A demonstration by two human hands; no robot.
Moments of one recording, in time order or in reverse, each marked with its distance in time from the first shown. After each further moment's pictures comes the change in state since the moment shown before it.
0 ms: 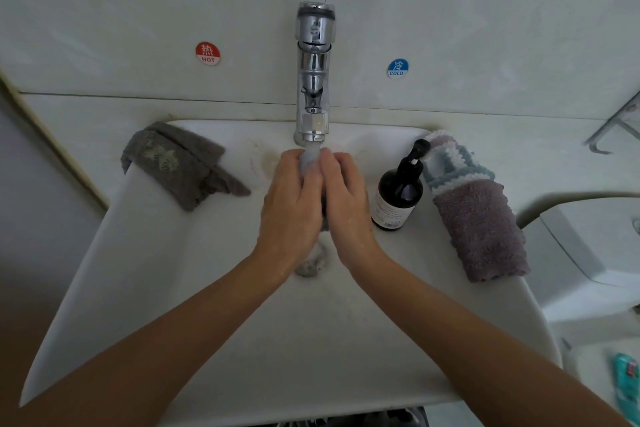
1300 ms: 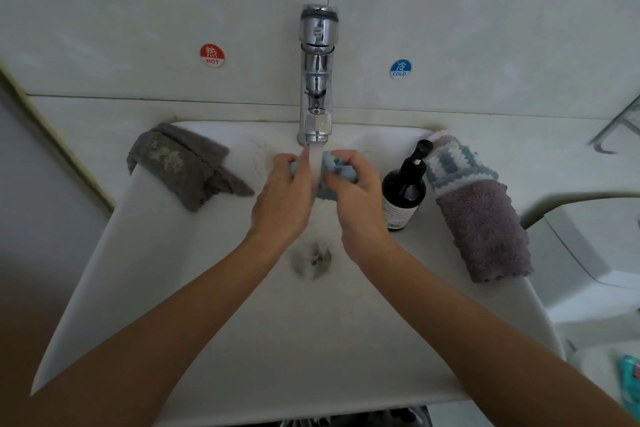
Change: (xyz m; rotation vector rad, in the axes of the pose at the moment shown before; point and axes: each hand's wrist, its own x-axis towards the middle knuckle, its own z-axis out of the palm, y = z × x) left_hand 0.016 -0.001 -0.009 0.163 -0.065 -0.225; right_hand 0.007 -0.003 -0.009 0.124 -0.020 0.029
